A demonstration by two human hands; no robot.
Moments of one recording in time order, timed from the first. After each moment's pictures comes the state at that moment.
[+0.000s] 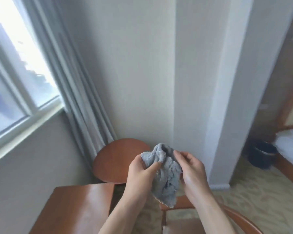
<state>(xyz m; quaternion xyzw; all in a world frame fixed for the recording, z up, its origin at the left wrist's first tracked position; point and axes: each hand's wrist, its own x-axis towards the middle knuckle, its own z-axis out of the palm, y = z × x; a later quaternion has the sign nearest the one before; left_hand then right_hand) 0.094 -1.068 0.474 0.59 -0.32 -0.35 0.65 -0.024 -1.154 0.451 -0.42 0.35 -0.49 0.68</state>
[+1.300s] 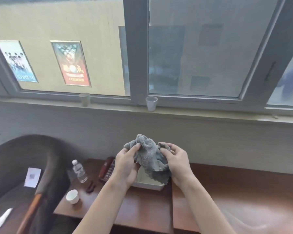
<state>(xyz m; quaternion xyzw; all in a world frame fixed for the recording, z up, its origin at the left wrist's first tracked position) -0.266 -0.170 0.457 0.38 0.29 0.28 0.83 -0.161 -0.291 0.442 -0.62 -0.15 0.24 0.73</state>
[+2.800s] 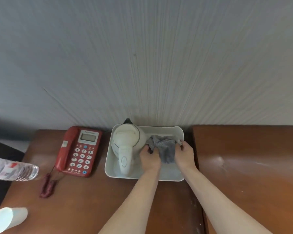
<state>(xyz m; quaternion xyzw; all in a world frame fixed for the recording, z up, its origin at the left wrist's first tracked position) 0.035 -0.015 -0.045 0.58 0.52 0.15 0.61 0.099 -0.104 -0.061 -0.80 0.04 0.23 0.55</state>
